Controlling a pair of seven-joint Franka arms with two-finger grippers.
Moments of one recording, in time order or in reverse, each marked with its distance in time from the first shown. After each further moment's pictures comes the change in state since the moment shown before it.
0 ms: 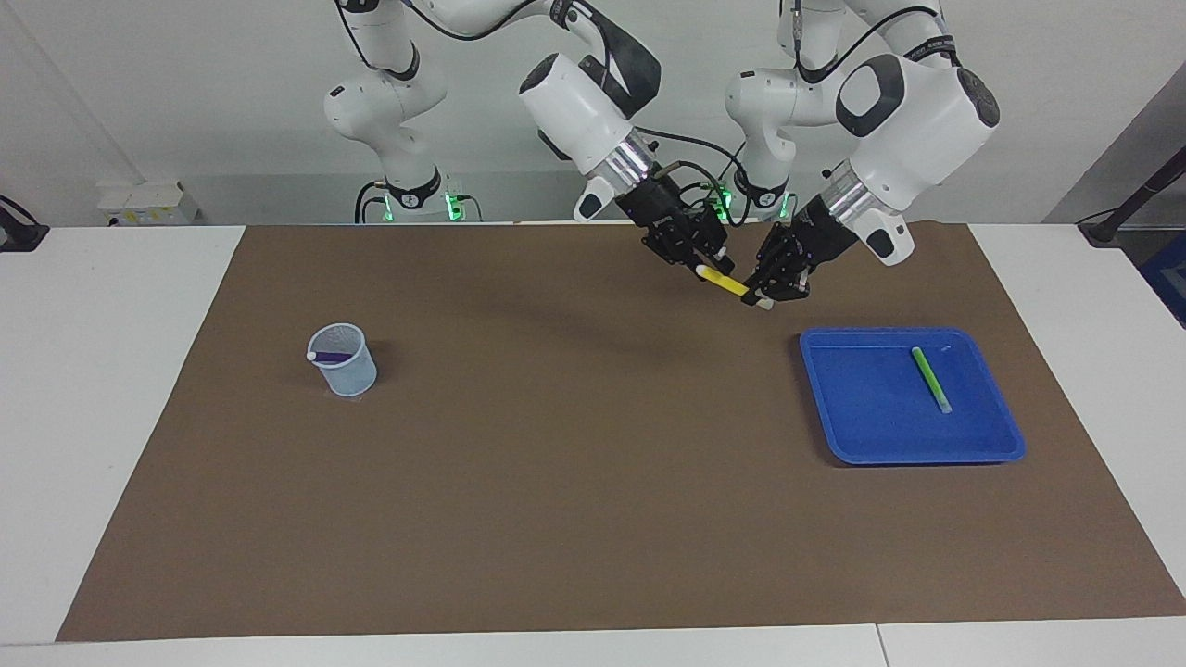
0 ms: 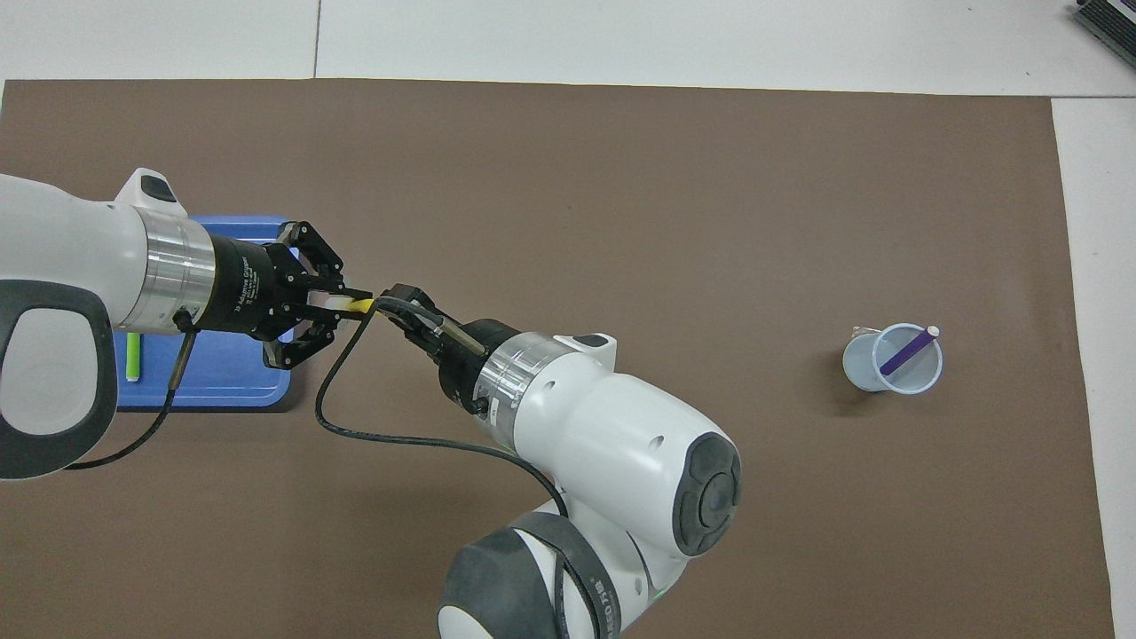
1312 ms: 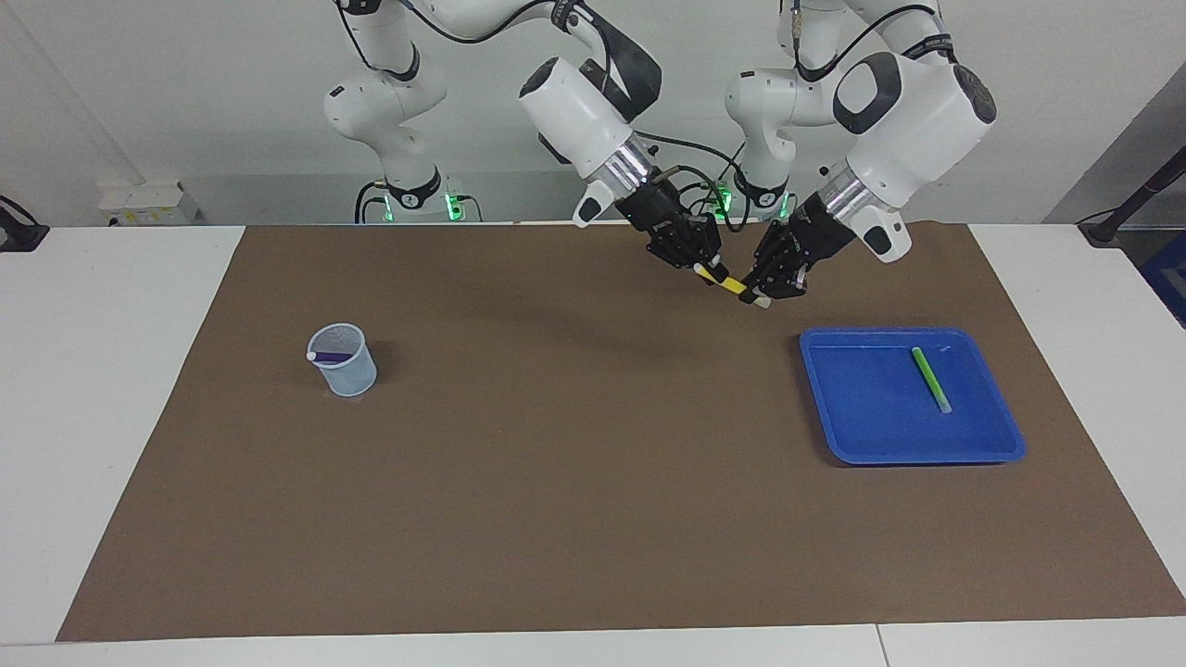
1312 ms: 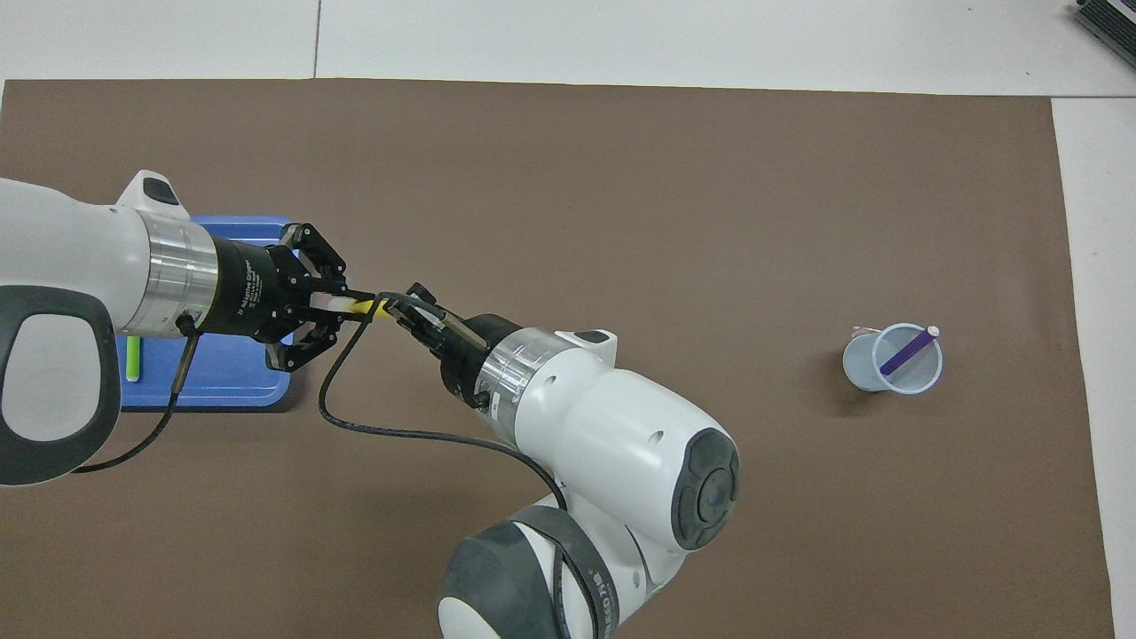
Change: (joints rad) left arm -0.006 -0.008 -0.001 -0.009 -0.003 0.009 0.011; right arm -0.001 0.010 -0.002 0.004 0.001 0.012 0.000
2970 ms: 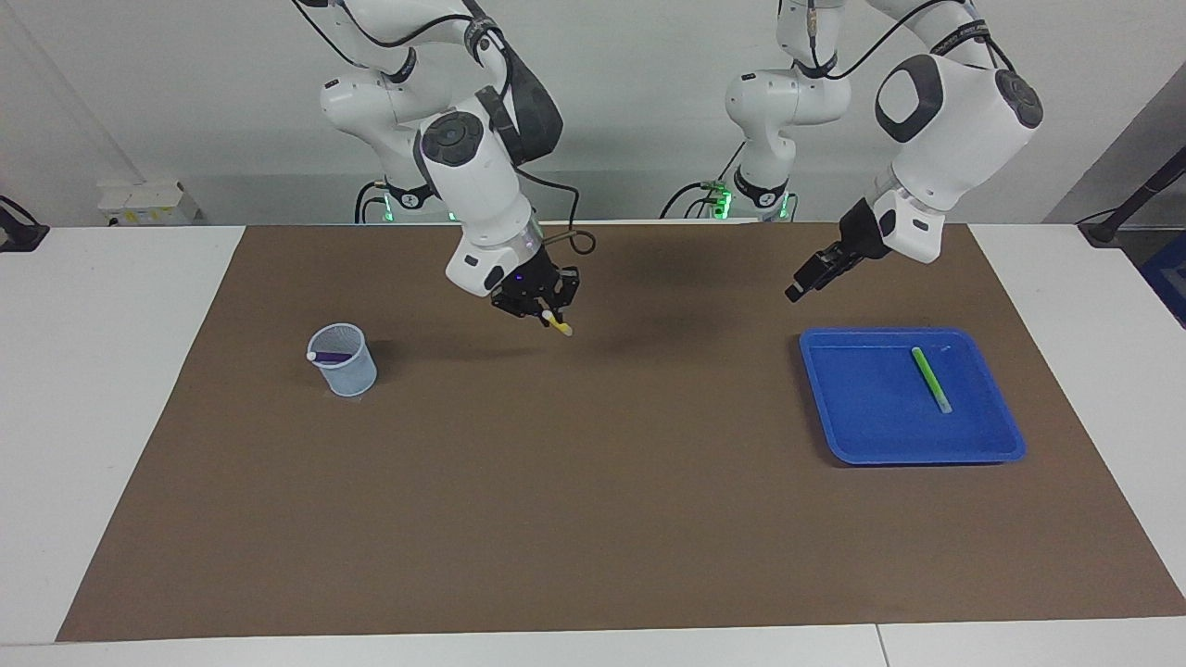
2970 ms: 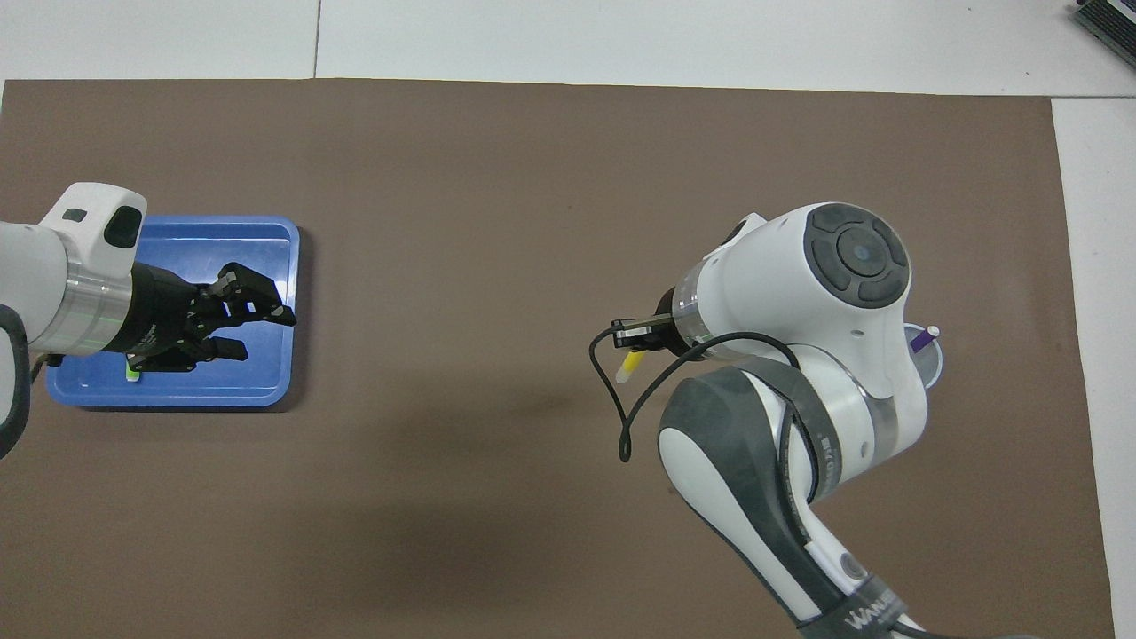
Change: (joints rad) left arm 0.127 -0.034 0.025 -0.049 0.198 -0.103 1.055; right arm -0.364 -0.082 -0.015 0.002 -0.479 -0.920 -0.735
